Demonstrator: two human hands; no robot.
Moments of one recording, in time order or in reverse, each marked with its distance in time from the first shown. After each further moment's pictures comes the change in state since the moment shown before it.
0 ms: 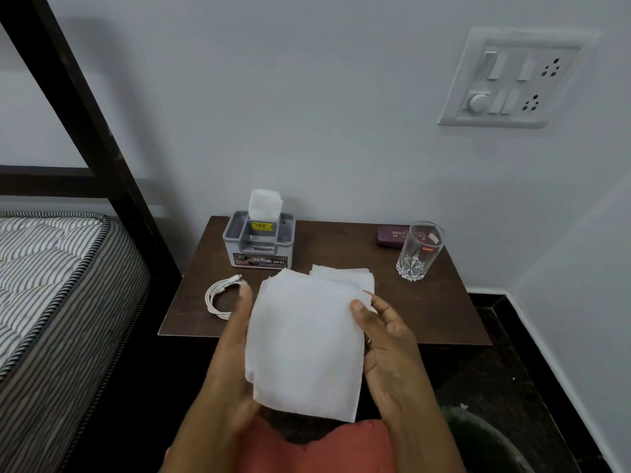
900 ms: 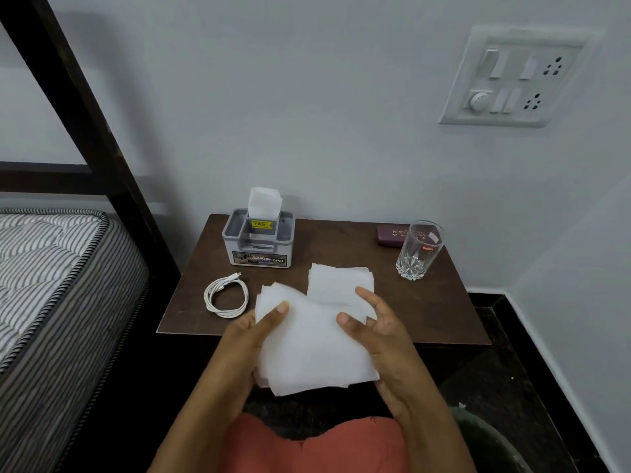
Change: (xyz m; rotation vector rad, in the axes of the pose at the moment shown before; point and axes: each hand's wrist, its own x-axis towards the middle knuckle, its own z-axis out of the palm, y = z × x) left_hand 0.033 -0.013 -0.033 0.521 0.229 0.155; right_hand 0.005 -0.004 -0.011 -0.272 -0.136 0.041
